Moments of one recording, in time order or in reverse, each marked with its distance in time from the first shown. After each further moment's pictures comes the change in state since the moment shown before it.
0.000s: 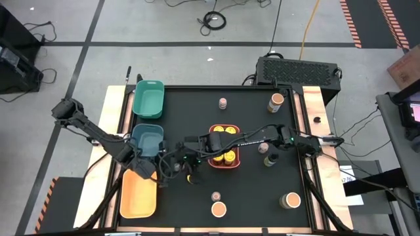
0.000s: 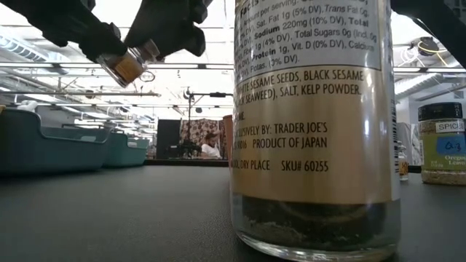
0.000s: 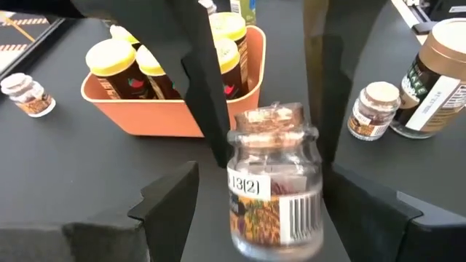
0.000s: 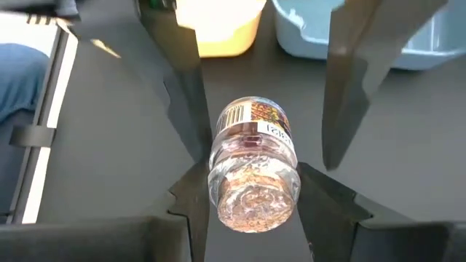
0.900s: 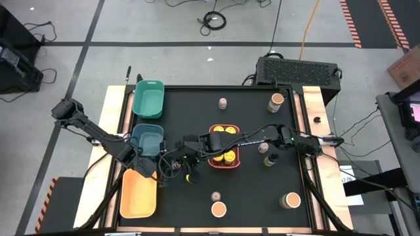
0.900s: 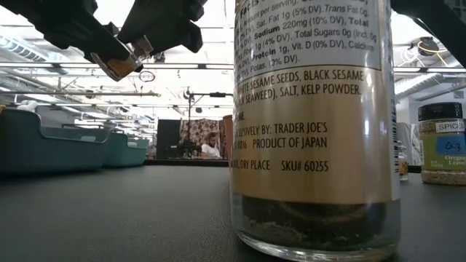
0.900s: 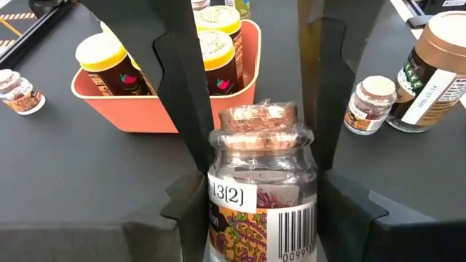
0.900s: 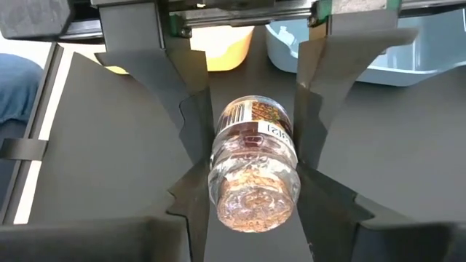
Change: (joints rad) left arm 0.011 0.000 -0.002 0.001 0.041 0.019; right arm -0.003 -0.002 0.000 0.032 0.028 -0.010
